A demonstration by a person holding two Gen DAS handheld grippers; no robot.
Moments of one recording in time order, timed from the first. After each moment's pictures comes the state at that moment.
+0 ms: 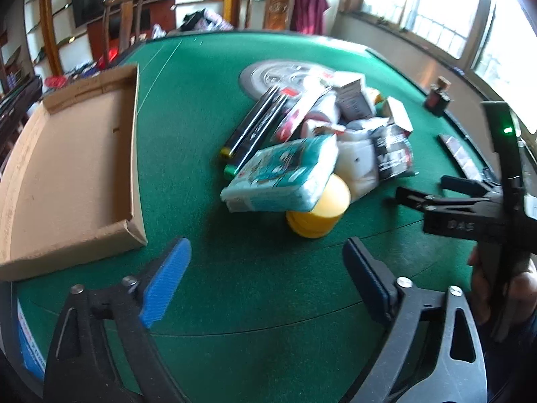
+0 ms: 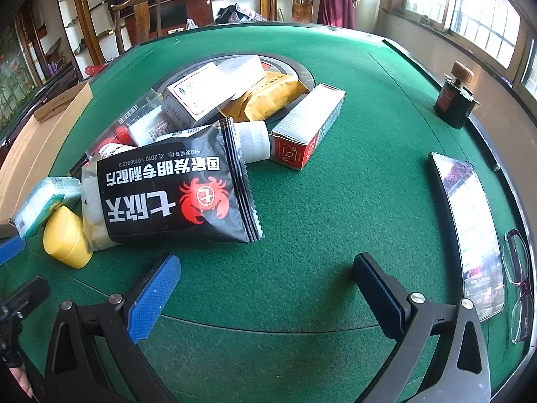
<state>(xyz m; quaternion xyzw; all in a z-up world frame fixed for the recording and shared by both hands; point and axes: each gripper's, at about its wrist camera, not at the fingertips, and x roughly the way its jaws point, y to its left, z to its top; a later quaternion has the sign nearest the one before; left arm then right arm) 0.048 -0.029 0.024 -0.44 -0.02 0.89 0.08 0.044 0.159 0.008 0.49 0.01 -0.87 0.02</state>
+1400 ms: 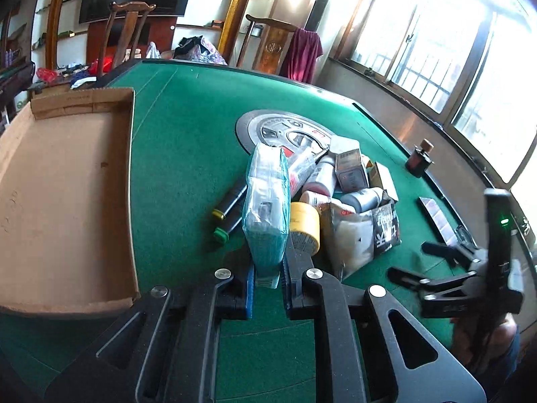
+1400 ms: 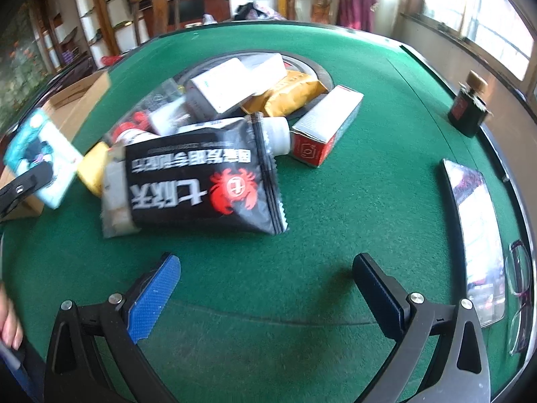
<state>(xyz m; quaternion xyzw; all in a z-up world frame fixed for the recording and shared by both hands) 0.023 -0.063 0.035 -0.37 -0.12 0.92 0.12 0.061 0.162 0.021 0.47 0.03 -0.88 0.06</state>
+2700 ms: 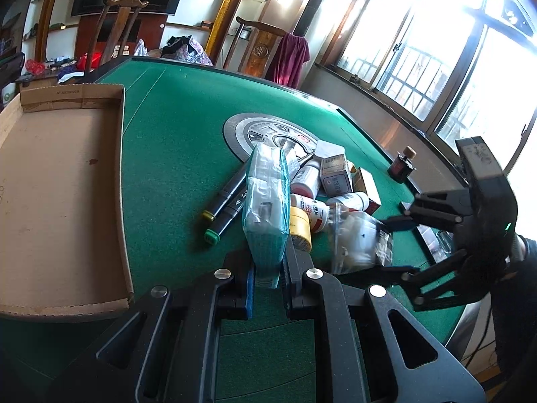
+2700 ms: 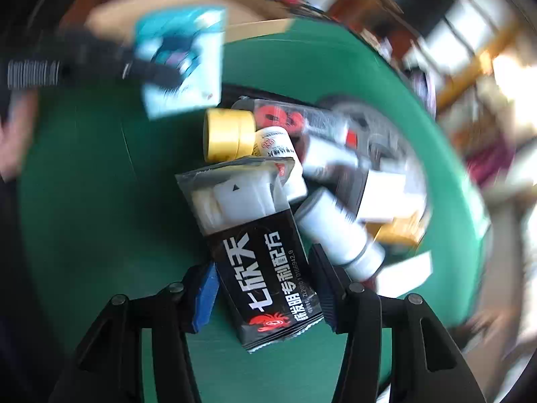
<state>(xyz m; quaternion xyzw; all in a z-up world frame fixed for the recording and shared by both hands) 0.024 -0.071 0.036 -0.35 -0.14 0.91 0.16 0.015 0.107 0.035 0.46 0.29 -0.78 0.31</state>
